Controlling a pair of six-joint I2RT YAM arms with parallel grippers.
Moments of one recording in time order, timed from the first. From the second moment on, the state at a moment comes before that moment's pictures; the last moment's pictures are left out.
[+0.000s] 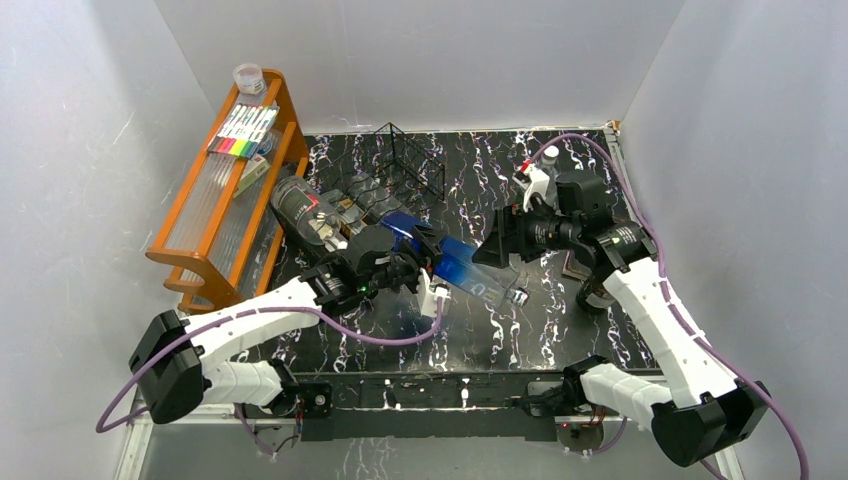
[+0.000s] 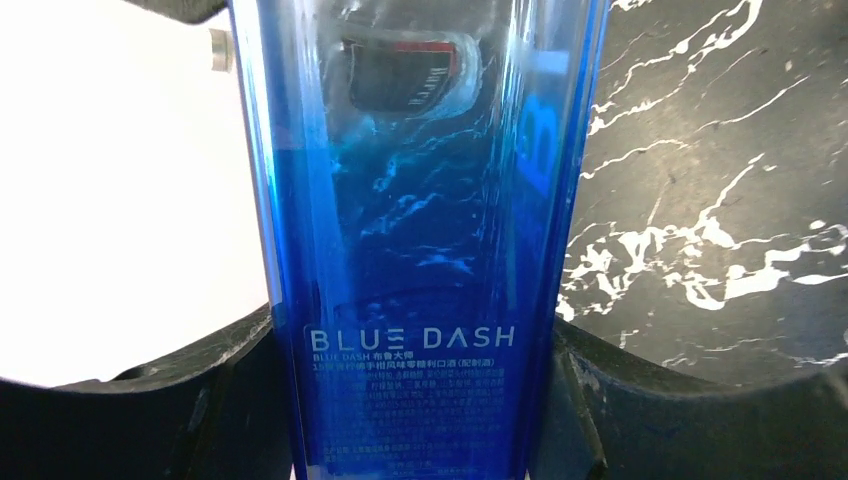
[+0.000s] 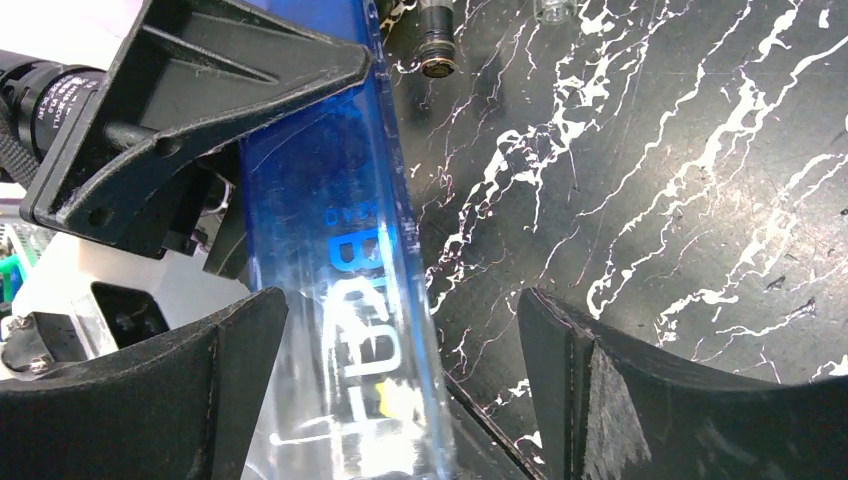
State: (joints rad) left arm -0.93 1.21 0.82 0.03 0.24 1.28; right arm 0.41 1.04 1.14 -0.78 -0.59 0.25
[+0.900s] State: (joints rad) left arm -0.93 1.25 0.84 0.09 0.22 1.39; right arm 0.49 1.01 1.00 -0.75 -0.65 0.21
